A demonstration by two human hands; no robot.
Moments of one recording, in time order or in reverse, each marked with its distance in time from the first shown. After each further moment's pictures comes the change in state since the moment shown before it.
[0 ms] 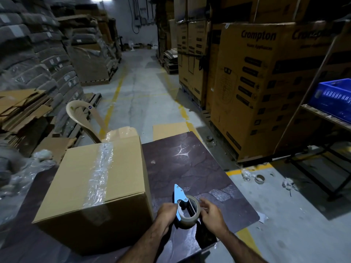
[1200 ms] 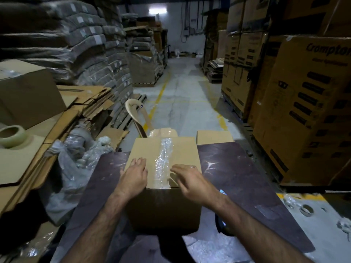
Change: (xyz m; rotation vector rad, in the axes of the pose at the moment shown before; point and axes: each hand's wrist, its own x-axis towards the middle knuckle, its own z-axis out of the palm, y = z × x) left_hand -0.106 0.049 -0.274 0.835 0.472 0.472; right_hand -0.065 -0.241 0.086 -0.511 -0.245 -1.046
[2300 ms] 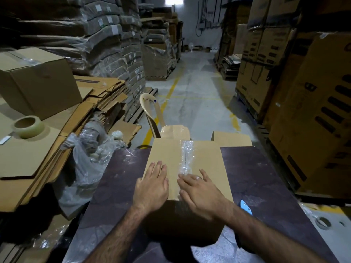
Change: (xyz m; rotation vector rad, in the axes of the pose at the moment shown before) left_hand 0.012 -0.026 0.020 0.185 0.004 0.067; right_hand 0.036 -0.016 0.030 -0.329 -0.337 -0.020
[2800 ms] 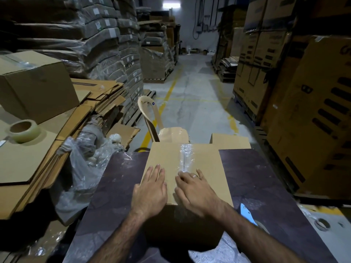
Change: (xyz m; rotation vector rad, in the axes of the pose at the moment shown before) left_hand 0.000 0.000 -0.001 -0.016 -0.002 -0.011; right_hand 0.022 -0.003 0.000 0.047 0.042 0.071
